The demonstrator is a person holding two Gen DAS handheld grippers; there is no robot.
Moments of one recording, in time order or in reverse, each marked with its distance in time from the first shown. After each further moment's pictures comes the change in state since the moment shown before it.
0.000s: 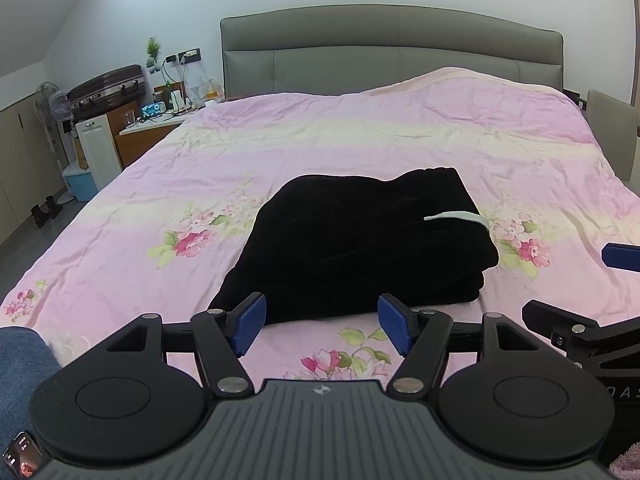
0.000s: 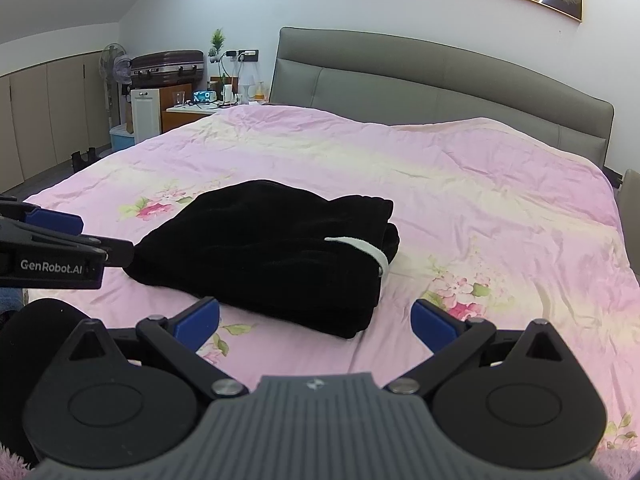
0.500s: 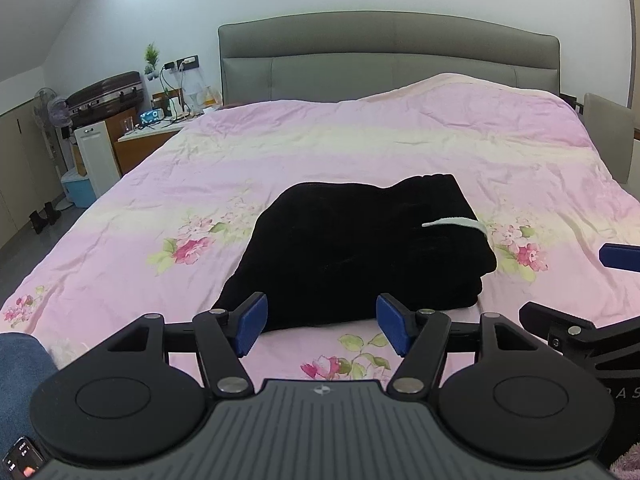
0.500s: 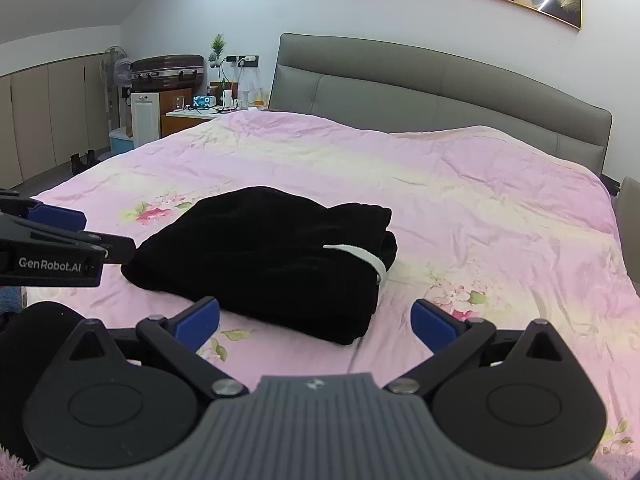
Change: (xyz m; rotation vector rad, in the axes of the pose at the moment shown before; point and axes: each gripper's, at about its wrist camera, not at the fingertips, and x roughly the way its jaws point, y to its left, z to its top) left arm -0.002 0.001 -0.003 -0.002 -0.018 -0.003; right arm -0.002 0.002 -0.001 -0.010 -0.010 -0.010
